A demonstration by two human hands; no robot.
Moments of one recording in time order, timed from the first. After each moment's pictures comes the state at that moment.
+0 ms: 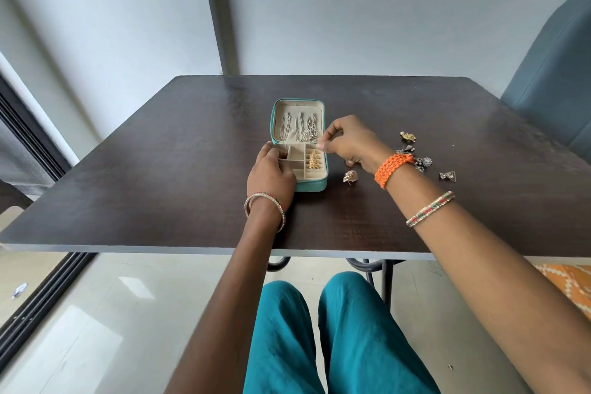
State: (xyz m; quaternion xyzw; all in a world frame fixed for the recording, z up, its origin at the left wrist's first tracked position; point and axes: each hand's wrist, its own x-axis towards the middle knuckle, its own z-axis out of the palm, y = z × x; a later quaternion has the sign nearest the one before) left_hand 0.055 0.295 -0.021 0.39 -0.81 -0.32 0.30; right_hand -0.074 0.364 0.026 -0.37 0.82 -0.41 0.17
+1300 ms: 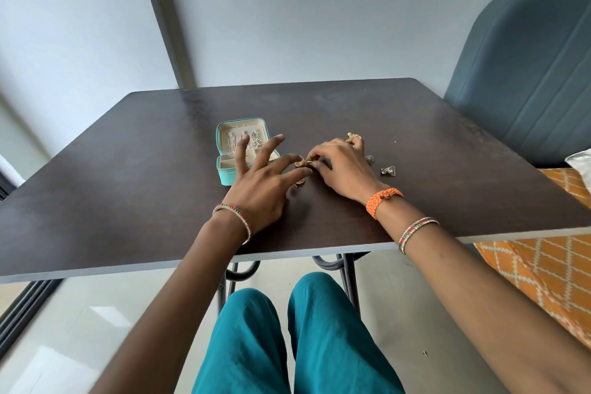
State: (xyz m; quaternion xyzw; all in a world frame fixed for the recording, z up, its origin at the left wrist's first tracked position) left_hand 0.041 0.330 -0.014 0.05 -0.95 0.13 0.28; right_hand -0.125 0.431 -0.024 -0.52 0.81 -0.23 -0.13
